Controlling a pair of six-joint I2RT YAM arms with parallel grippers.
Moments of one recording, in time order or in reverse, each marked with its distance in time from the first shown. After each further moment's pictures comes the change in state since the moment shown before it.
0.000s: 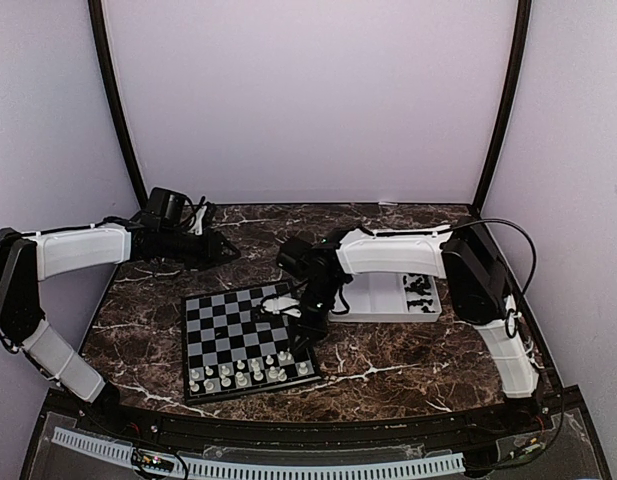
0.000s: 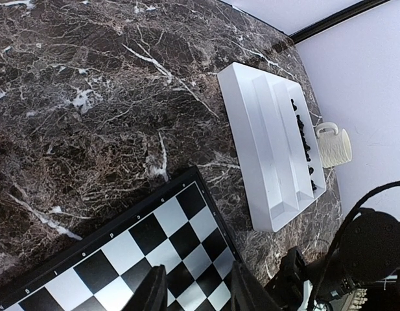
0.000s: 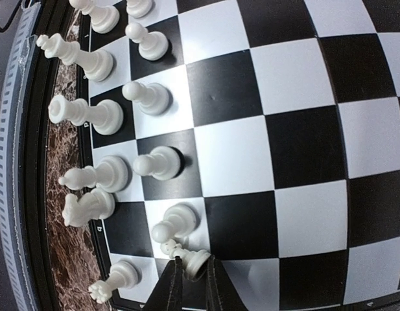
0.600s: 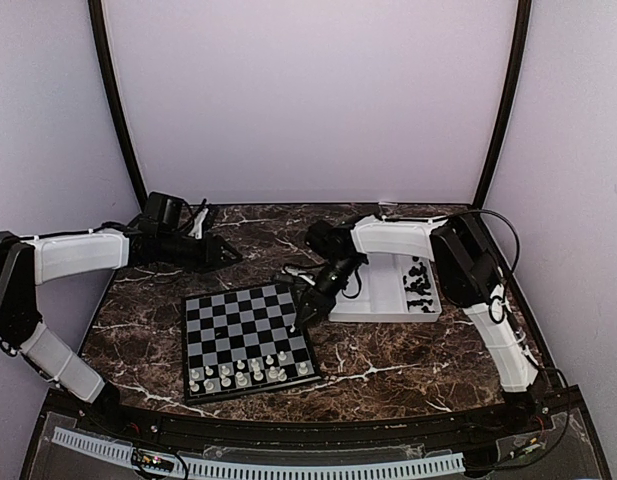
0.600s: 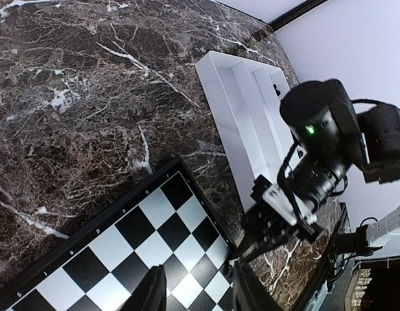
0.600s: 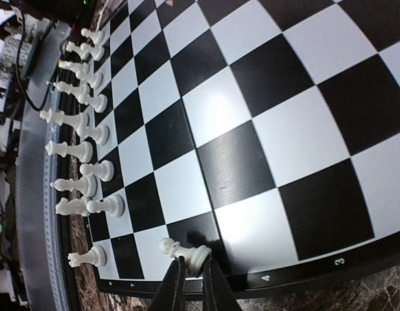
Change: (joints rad) left arm 0.000 -0.019 -0.043 0.050 0.068 0.048; right arm -0.202 0.134 0.114 -0.022 -0.301 0.098
